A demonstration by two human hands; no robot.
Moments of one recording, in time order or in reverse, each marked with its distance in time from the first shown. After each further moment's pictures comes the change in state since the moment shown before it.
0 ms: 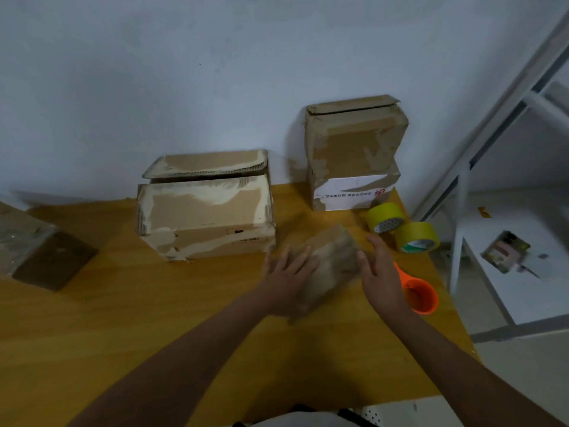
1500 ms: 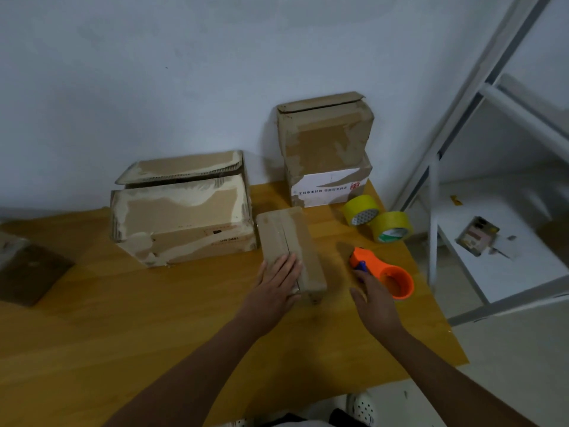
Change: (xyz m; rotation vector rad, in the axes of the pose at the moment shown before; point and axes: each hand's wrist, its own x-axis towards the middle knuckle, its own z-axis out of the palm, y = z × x) left_hand -0.013 0.015 0.049 0.148 0.309 0.045; right_hand -0.046 0.066 -0.014 -0.244 -0.149 0.113
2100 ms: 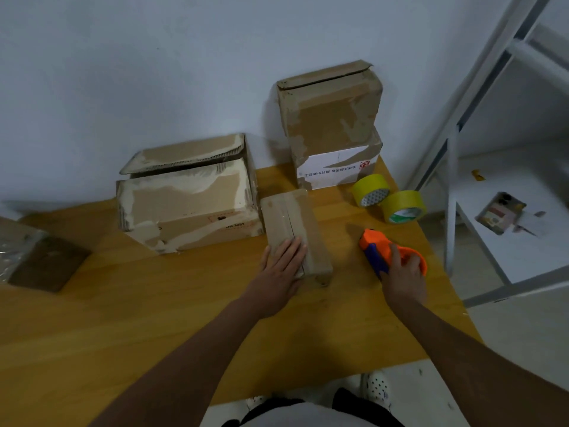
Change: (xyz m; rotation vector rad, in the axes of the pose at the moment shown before) left_hand -0.001 -0.001 -0.012 -0.086 -0.073 0.021; right_hand 0.032 0.051 0.007 -0.425 0.069 0.235
